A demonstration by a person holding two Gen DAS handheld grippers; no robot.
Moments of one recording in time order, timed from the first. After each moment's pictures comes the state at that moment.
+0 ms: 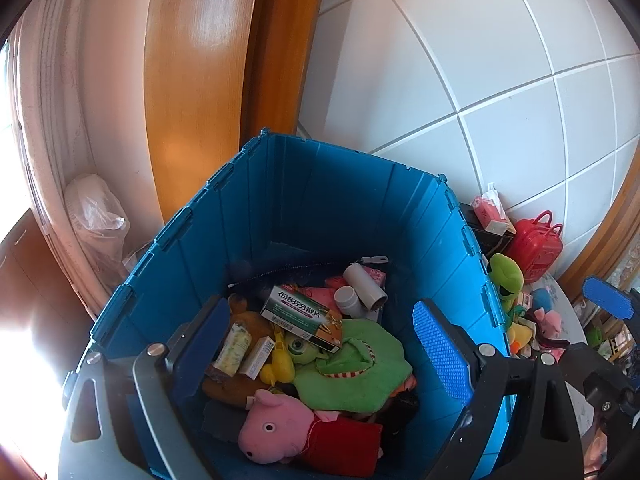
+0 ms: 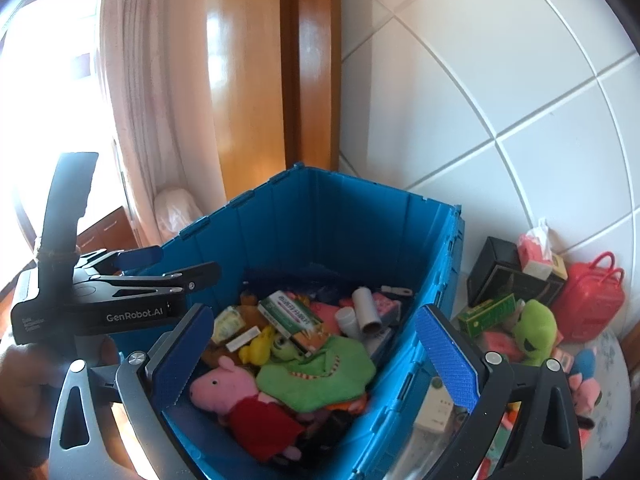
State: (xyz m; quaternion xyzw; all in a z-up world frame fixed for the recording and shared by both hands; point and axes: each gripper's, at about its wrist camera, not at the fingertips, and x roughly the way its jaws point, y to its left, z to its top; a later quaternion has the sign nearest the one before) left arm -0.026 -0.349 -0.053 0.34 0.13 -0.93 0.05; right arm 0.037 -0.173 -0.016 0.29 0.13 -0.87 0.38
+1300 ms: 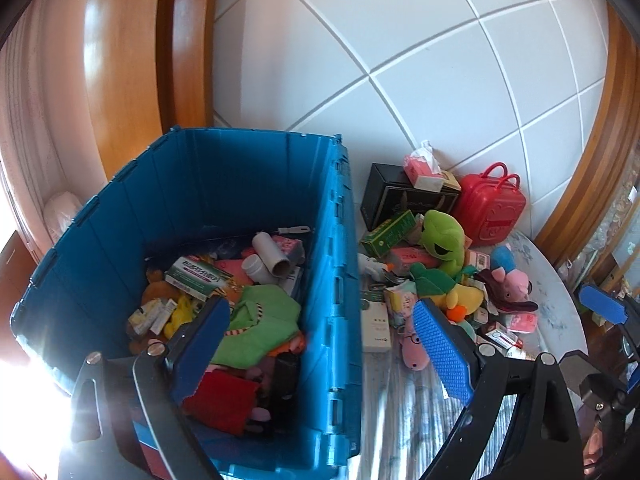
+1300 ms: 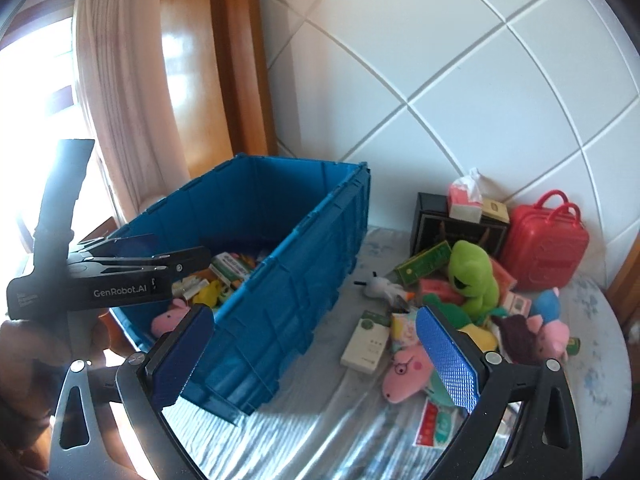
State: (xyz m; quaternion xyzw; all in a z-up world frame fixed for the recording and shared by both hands) left arm -0.003 -0.139 -0.050 0.36 0.07 -0.93 0.01; right arm 0.031 0.043 -0.027 0.31 0.08 -0.88 0.35
